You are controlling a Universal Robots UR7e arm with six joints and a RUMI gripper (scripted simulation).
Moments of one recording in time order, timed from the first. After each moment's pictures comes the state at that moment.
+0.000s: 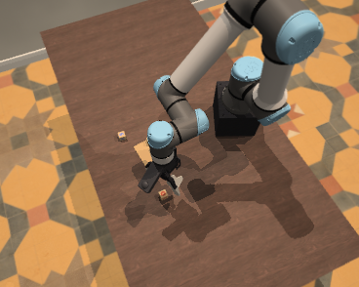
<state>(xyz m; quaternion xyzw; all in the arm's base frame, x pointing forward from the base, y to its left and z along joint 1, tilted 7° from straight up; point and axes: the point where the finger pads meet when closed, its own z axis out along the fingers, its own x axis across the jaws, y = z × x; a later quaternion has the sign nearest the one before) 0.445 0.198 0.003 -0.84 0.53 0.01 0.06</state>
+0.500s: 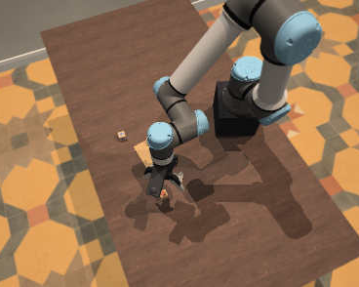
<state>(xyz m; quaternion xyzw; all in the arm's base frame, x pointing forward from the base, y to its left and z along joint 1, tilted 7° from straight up) 0.443 0.203 0.000 -0.92 0.38 0.00 0.06</state>
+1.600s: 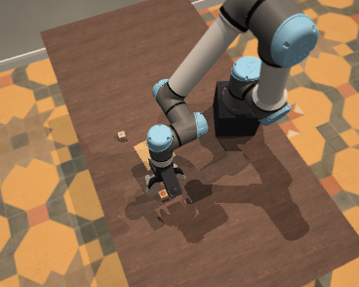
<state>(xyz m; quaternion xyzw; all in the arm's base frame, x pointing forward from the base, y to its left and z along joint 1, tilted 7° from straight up) 0.436 0.211 -0.008 -1.00 0.01 -0.02 0.05</state>
